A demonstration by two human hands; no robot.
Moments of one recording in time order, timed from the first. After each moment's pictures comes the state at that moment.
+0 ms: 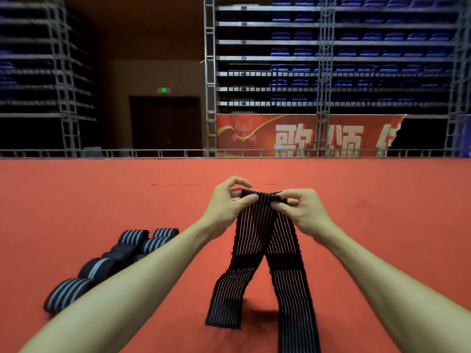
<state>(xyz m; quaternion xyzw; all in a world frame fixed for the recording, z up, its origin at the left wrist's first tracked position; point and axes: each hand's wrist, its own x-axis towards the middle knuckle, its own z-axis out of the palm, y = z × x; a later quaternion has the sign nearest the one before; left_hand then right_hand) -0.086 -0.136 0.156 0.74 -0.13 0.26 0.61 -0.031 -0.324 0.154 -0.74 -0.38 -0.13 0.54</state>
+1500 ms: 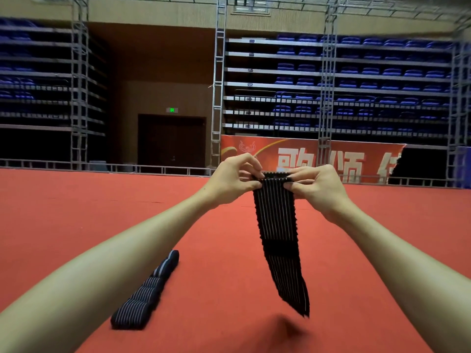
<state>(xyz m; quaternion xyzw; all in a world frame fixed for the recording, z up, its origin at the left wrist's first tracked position) -0.100 -0.126 0.265 0.83 -0.21 0.35 0.38 -0.040 -0.335 0.256 -0.70 -0.38 -0.19 0.57</state>
